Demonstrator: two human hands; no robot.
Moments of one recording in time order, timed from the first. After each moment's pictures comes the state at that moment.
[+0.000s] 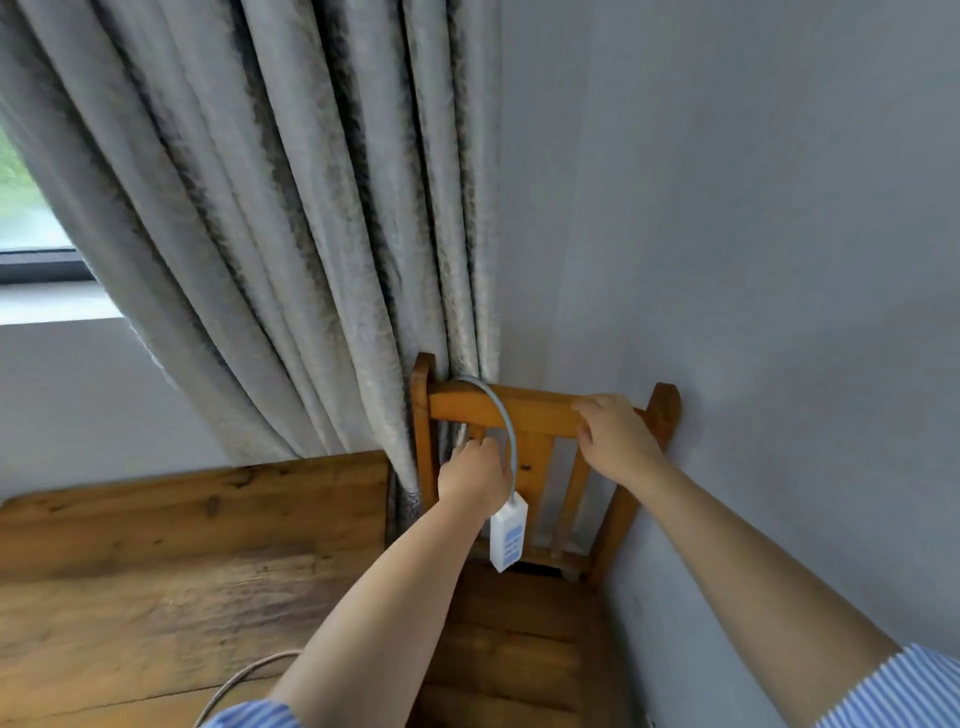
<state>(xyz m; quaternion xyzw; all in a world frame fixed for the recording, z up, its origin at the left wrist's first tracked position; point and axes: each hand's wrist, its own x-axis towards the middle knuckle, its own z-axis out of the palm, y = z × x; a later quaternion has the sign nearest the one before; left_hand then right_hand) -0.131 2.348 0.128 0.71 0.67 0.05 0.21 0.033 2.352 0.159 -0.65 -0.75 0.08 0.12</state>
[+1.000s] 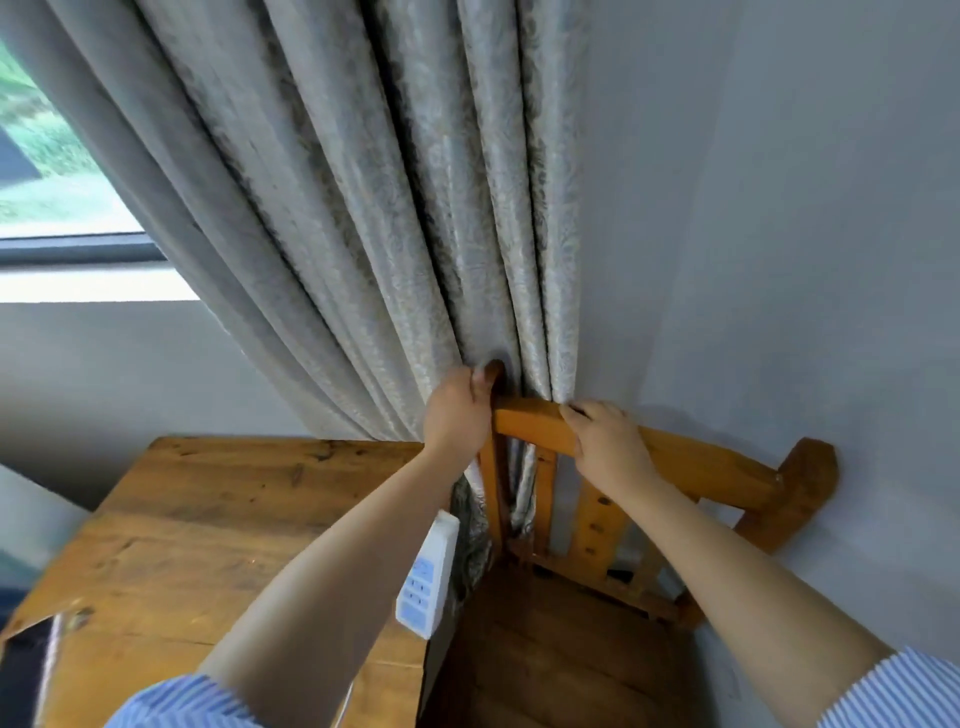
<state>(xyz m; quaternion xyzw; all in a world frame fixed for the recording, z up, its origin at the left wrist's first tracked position) -0.187 2.426 0.159 0.53 0.75 0.36 0.19 -0.025 2.447 0.117 -0.52 -0.85 0.09 0.09</state>
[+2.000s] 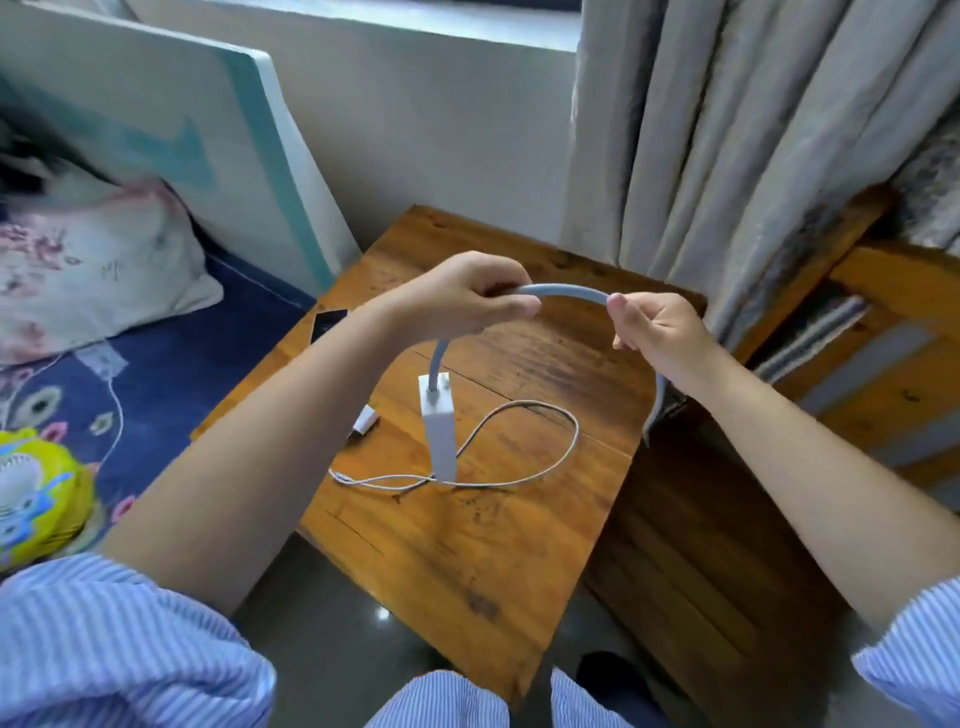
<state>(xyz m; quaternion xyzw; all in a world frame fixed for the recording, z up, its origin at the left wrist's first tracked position) -0.402 2.154 0.209 0.56 0.71 0.25 0.35 -0.233 2.268 0.141 -0.26 -0.81 0.49 0.21</state>
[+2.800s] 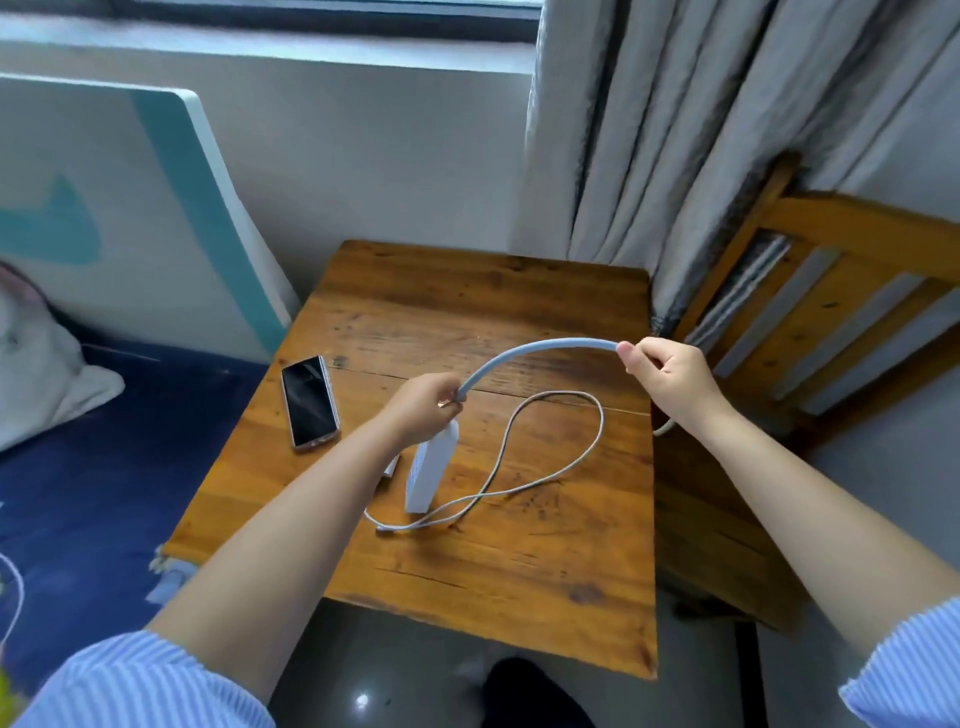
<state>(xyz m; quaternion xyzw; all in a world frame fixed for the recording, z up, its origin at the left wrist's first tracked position) -0.523 2.070 0.091 0.59 0.74 0.12 0.30 -0.275 2.149 0.107 -0.49 -0.76 0.32 0.28</state>
